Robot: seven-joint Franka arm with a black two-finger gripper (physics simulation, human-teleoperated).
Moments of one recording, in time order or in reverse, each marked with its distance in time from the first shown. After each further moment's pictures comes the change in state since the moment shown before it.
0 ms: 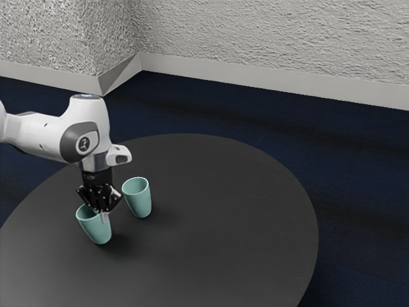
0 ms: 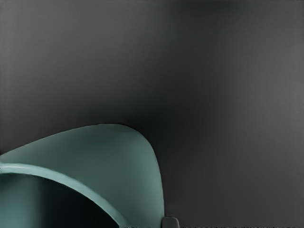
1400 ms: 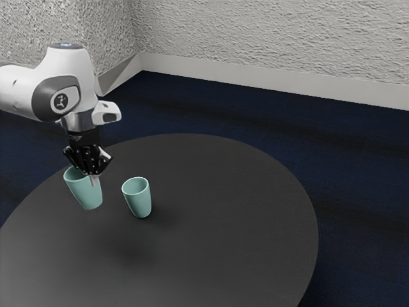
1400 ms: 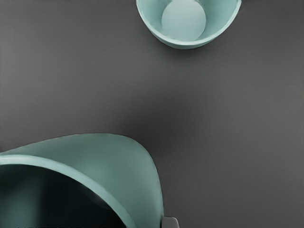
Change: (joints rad) arm -0.013 -0.220 -0.042 0.097 0.075 -0.201 -0.052
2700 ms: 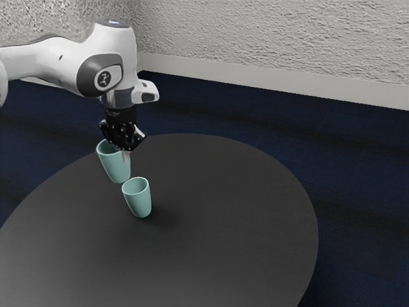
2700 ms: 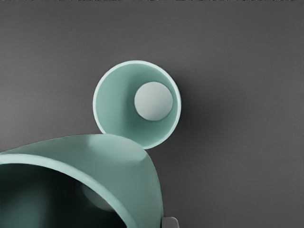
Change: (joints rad) arm -0.100 0.232 -0.005 0.310 0.044 -0.069 -0.018
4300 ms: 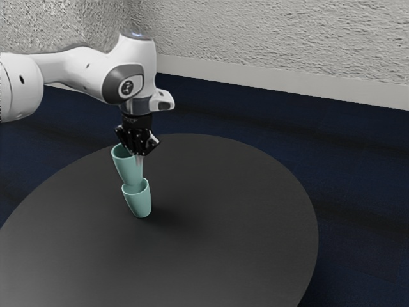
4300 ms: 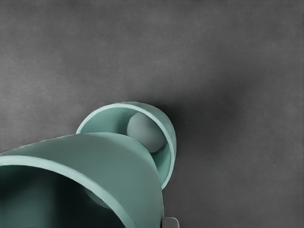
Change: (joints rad) arm -0.005 0.167 0.010 0.113 -0.001 0.017 0.010
